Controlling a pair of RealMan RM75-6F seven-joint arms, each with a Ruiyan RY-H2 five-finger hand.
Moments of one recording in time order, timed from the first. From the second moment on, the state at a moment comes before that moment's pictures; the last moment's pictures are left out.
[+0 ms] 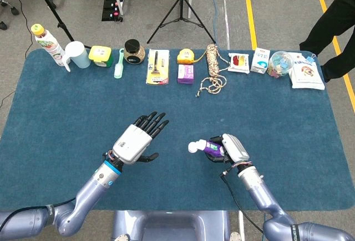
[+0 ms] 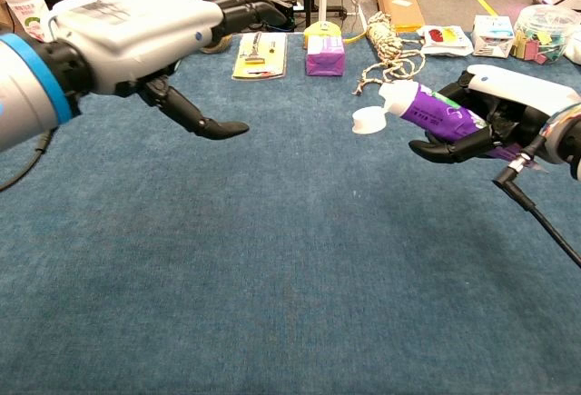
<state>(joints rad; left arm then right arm) -0.68 -1.55 -0.19 -1.77 1.34 1.07 0.70 0.51 -1.52 0.19 -1.63 -1.25 1.01 0.29</state>
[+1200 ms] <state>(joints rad) -0.85 -1.76 -0.26 -1.62 1.24 1.09 0.73 0.54 -1.51 0.19 -1.69 -1.25 0.97 0.28</state>
